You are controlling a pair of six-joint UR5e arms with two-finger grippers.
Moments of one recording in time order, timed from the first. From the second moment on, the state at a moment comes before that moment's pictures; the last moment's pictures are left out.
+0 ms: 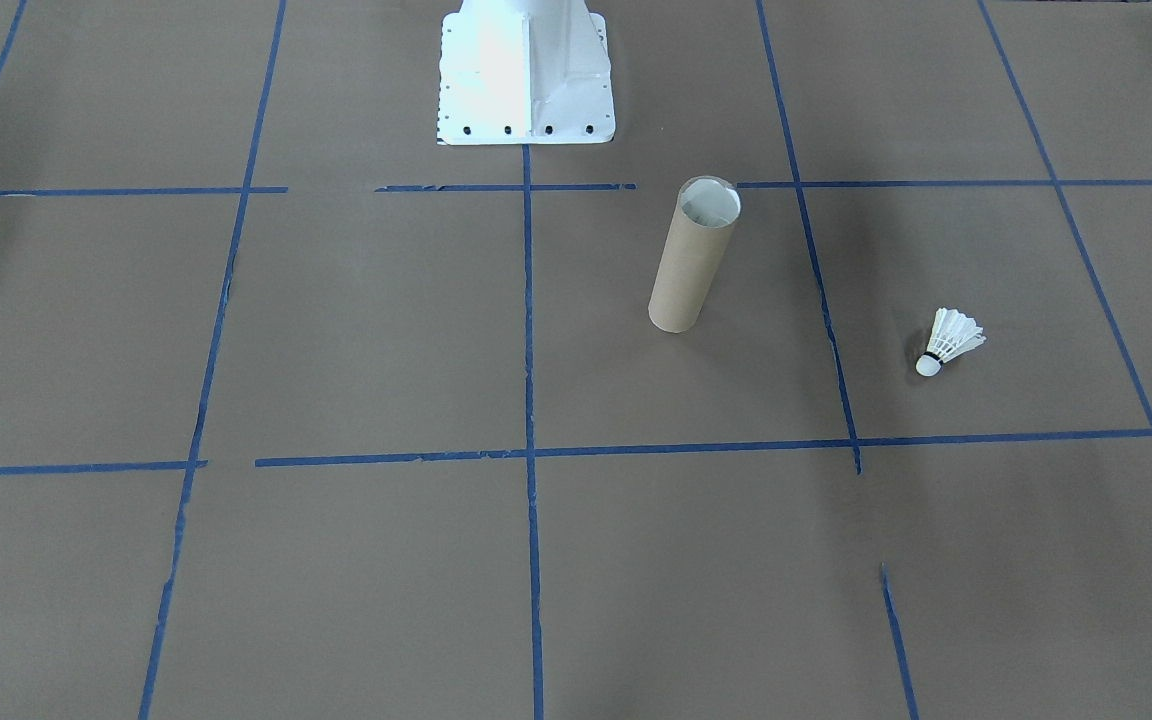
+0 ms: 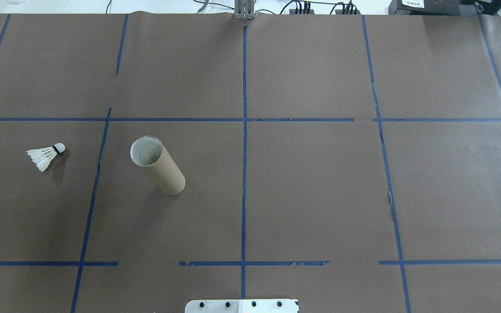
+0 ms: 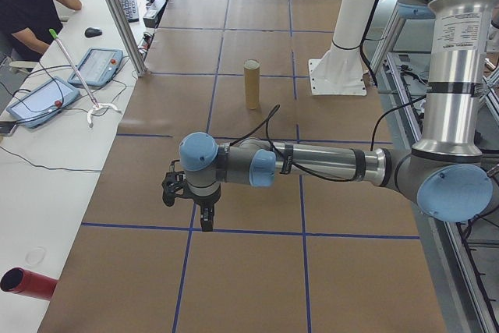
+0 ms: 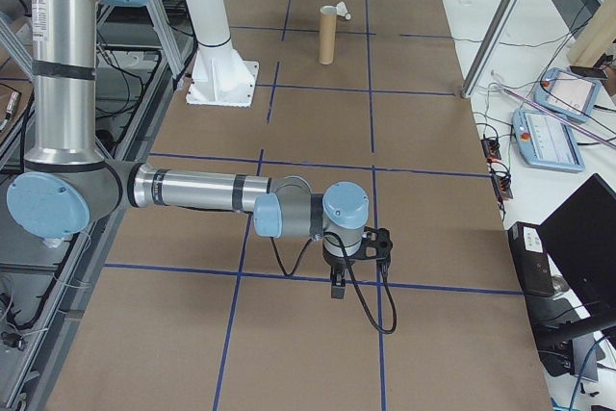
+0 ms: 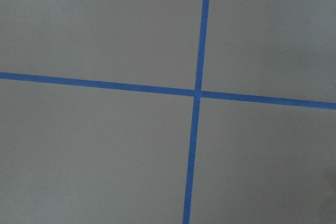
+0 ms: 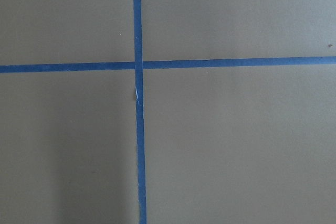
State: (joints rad) left arm -1.56 -1.58 -1.63 -1.61 -2.35 -0.15; right arm 1.56 -1.65 1.62 -1.49 2.30 0.08
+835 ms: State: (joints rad) left arm -1.56 -1.59 -1.65 -1.63 -2.34 -0.16; right arm 1.56 -1.65 1.62 -1.49 2.30 0.08
